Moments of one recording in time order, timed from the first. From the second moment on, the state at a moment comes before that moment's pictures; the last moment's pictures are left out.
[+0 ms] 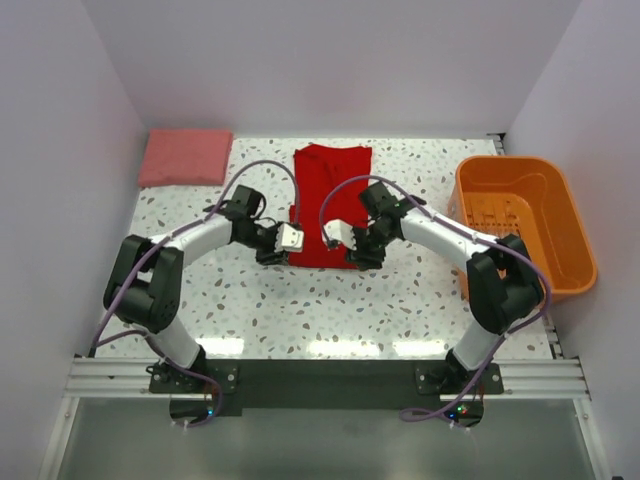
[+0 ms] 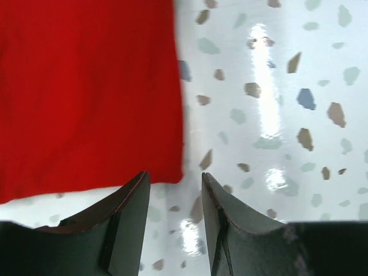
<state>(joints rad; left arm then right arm) -0.32 1.68 1.03 -0.52 0.77 1.22 0.53 1.70 1.24 -0.78 -0.41 -1.02</state>
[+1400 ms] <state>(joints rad) -0.40 1.58 1.07 -0.46 0.62 1.09 0.55 1.63 1.23 -0.66 -0.31 -0.96</state>
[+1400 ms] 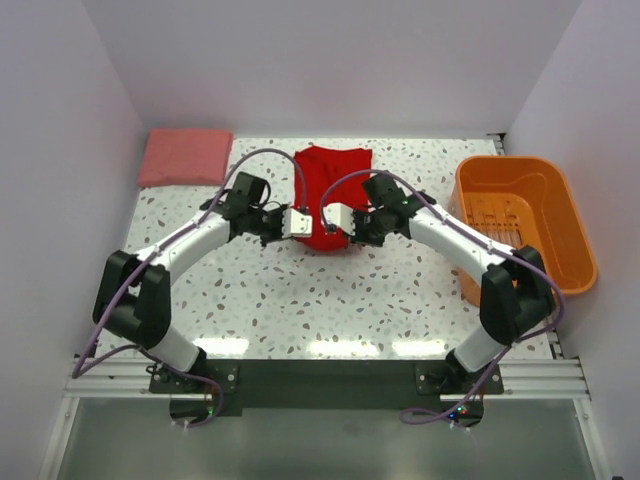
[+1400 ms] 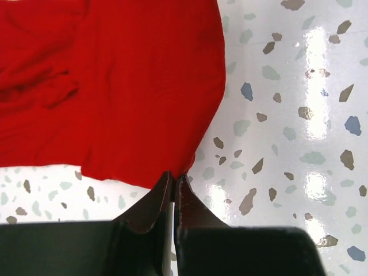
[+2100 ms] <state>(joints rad) -0.52 1.01 0.89 -0.79 0.79 0.85 0.66 1.13 1.08 -0.99 -0.47 -0.85</state>
